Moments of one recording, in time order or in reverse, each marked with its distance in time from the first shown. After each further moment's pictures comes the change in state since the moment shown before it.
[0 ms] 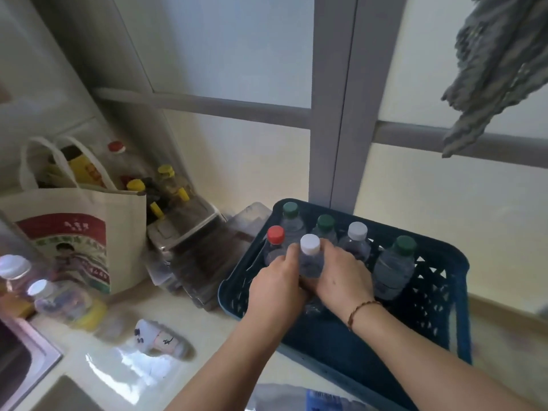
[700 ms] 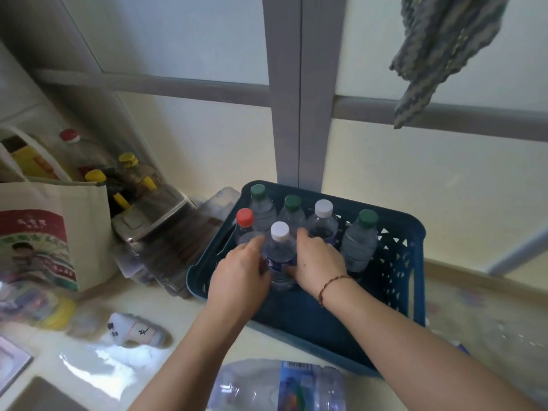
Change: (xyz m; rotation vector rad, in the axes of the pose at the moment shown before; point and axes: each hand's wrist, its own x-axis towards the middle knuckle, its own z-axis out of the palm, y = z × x) left_hand -0.015 -0.005 -0.010 -0.044 0.070 0.052; right_hand 0.000 0.021 0.008 -0.227 -0.080 -0.016
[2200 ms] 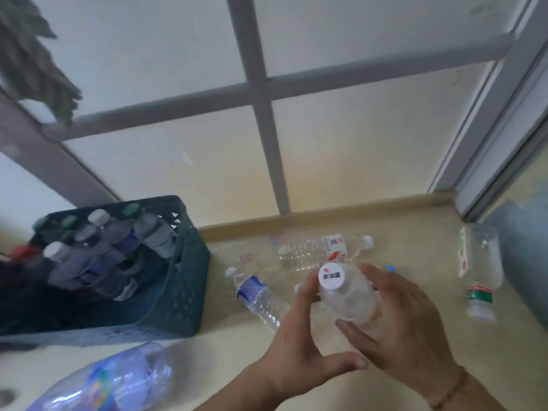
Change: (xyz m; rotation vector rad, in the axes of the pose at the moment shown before) left_hand -0.214 0.335 0.173 -0.884 -0.570 0.623; right_hand -0.379 0.352 -0.075 0.169 0.644 0.133
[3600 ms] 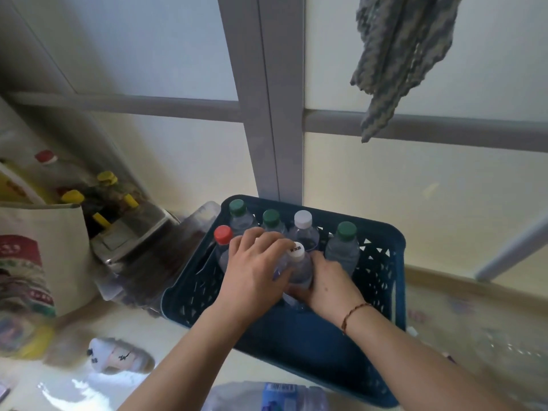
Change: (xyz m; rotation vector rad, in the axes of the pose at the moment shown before) left_hand -0.073 -0.091 -0.400 1.111 0.506 -0.153; right_hand 0.193 -0.299 0.312 0.163 -0.725 0.092
